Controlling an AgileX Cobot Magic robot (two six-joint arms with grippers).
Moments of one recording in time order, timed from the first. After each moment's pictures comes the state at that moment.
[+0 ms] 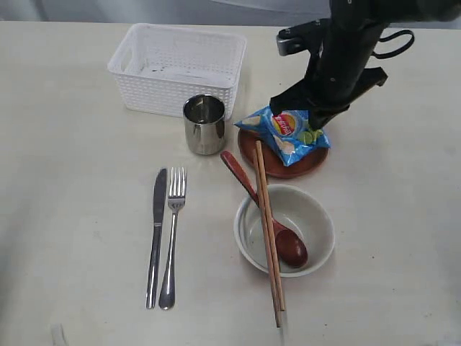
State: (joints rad) left arm -0.12 0.00 0.00 0.15 0.33 0.01; right arm 0.42 1.96 -1.34 -0.08 0.87 0.08
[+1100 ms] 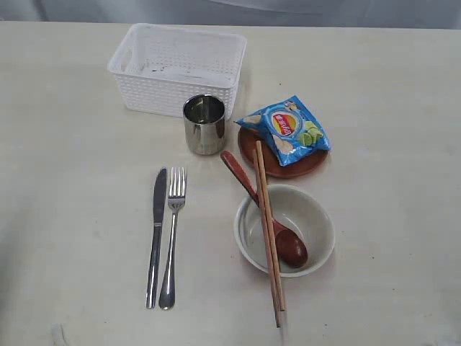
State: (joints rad) left arm -0.12 0.00 0.00 0.15 0.33 0.01; right arm 0.42 0.92 -1.14 0.07 0.88 0.02
